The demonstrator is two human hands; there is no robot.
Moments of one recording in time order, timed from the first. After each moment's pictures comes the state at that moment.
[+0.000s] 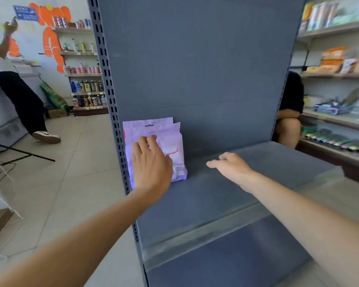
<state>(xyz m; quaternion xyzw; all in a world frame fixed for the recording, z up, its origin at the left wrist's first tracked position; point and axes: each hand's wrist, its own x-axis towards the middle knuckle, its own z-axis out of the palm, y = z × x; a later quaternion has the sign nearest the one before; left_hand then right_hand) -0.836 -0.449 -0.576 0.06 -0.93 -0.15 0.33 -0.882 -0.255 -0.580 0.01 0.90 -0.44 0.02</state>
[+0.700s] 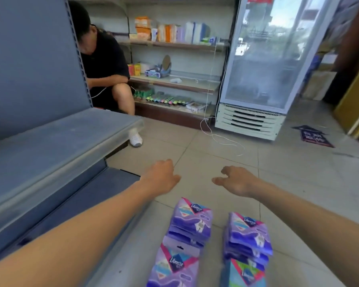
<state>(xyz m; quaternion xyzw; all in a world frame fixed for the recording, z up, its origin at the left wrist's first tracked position) -0.756 -0.026 -0.663 -0.37 -0.91 -0.16 -0.12 -0.622 0.137 -0.657 0.34 0.92 -0.19 0.07</state>
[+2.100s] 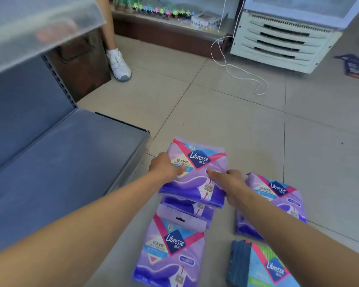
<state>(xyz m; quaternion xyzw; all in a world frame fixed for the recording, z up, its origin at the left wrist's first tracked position) -0.840 0.083 -0.921 -0.14 -0.88 -0.31 -0.33 -0.712 0.197 -0.932 0.54 0.53 -0.65 -0.05</state>
